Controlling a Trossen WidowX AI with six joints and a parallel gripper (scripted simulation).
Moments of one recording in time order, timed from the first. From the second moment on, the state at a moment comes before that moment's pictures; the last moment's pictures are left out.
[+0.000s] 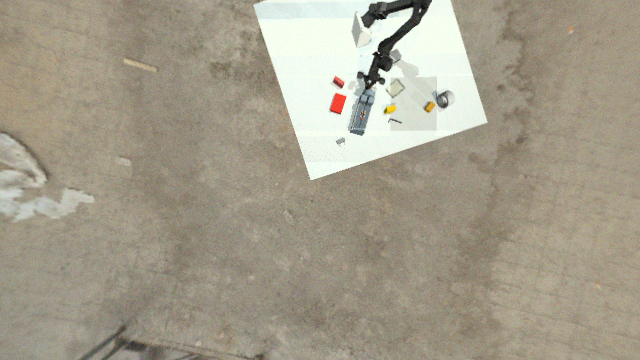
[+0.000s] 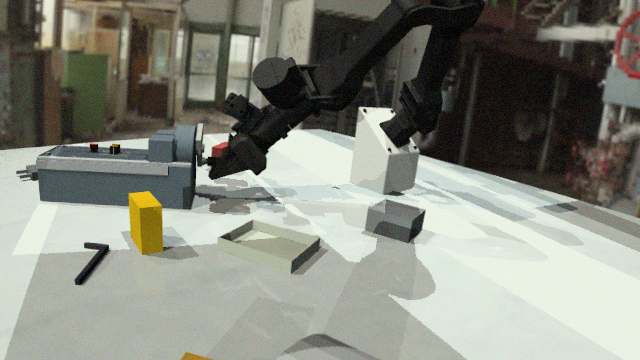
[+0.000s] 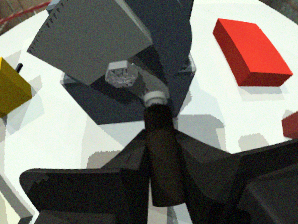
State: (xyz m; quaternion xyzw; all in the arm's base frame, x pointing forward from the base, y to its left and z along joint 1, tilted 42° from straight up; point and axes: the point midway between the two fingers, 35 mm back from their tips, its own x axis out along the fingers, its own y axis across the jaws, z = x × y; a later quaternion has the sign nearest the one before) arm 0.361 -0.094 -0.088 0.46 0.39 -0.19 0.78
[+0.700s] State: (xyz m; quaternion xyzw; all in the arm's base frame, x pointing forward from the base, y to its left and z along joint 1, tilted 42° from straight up) arm 0.367 -0.088 -0.087 0.46 0.39 -0.20 0.77
